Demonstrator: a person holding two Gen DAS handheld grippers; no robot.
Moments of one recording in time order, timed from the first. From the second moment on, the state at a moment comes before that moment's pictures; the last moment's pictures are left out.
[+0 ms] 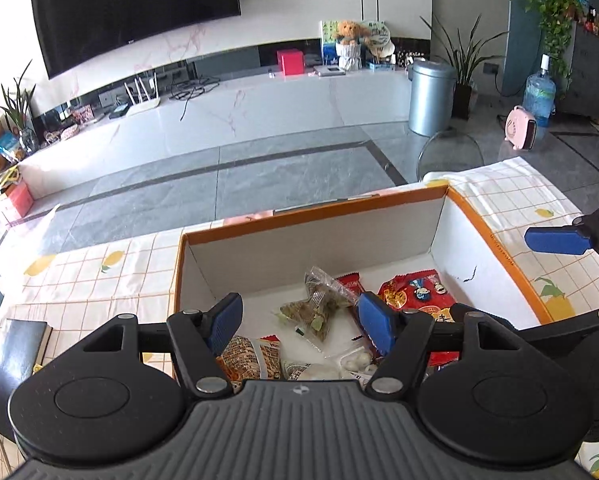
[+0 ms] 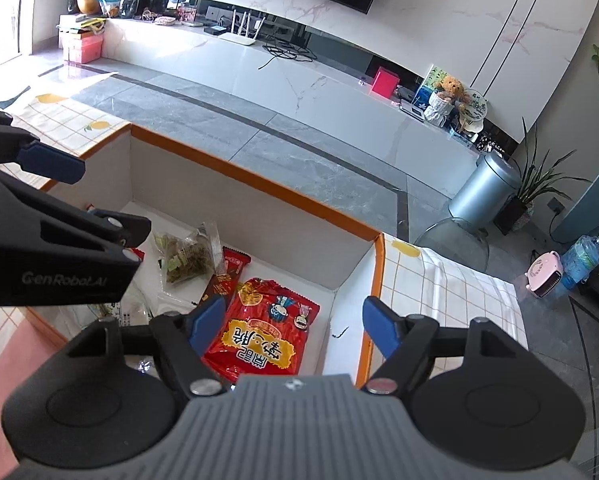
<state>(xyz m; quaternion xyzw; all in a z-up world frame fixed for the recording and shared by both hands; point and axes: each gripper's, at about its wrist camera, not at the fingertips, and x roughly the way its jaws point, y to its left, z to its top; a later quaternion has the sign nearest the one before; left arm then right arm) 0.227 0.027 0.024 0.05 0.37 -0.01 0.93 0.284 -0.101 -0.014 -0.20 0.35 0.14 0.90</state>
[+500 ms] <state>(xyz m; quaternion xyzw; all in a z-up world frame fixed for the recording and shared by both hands) 0.136 0.013 0.043 0.01 0.30 -0.06 0.95 0.178 -0.159 -0.003 -0.11 0.32 0.15 0.93</state>
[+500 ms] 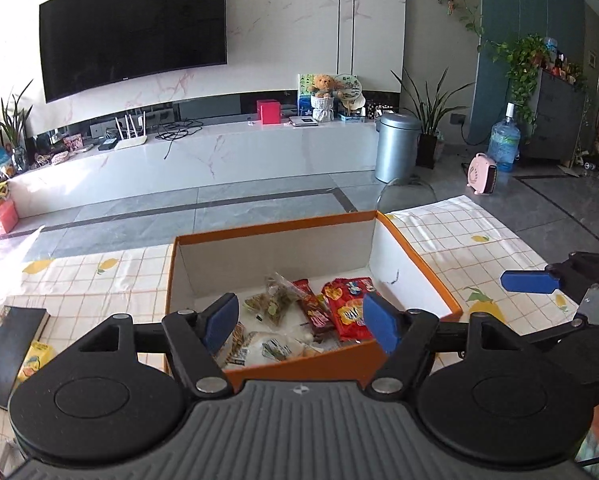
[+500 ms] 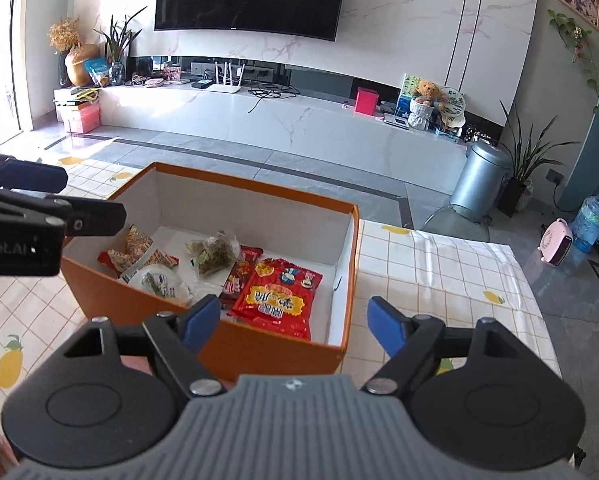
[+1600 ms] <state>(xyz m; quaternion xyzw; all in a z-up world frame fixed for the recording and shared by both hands) 0.068 0.029 -0.082 -0.04 0.41 -0.02 0.91 0.096 -0.198 -0.112 0.04 0.42 0.08 0.90</state>
